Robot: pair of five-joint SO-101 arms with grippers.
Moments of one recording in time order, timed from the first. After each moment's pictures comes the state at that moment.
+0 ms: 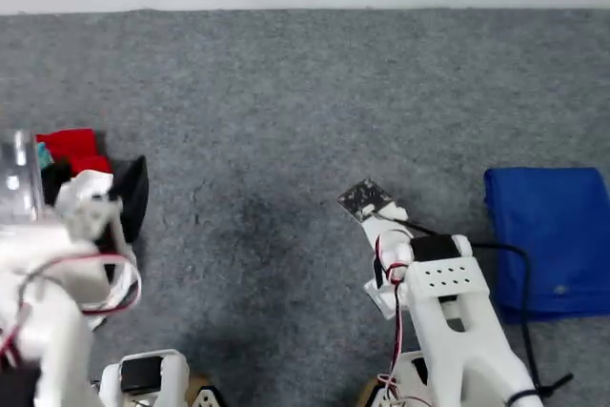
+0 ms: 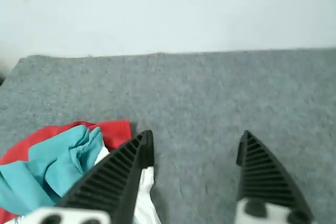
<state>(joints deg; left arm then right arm) -13.3 -62.4 10.0 91.6 -0.5 -11.2 -37.5 64.7 67.9 26.2</state>
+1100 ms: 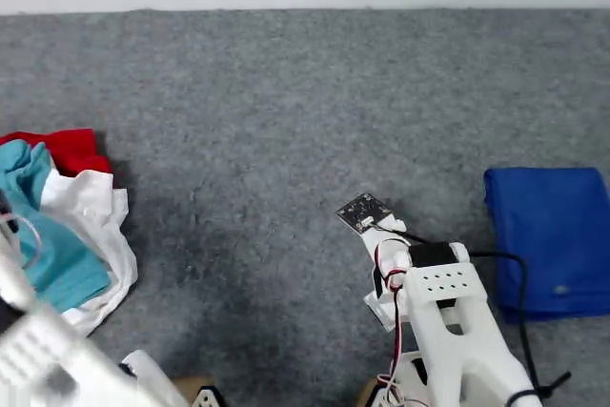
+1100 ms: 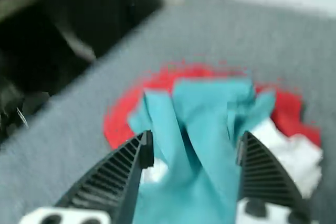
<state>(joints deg) -52.5 -48.0 34.9 63.6 -8.3 -11.3 -37.6 67.6 67.9 26.2</state>
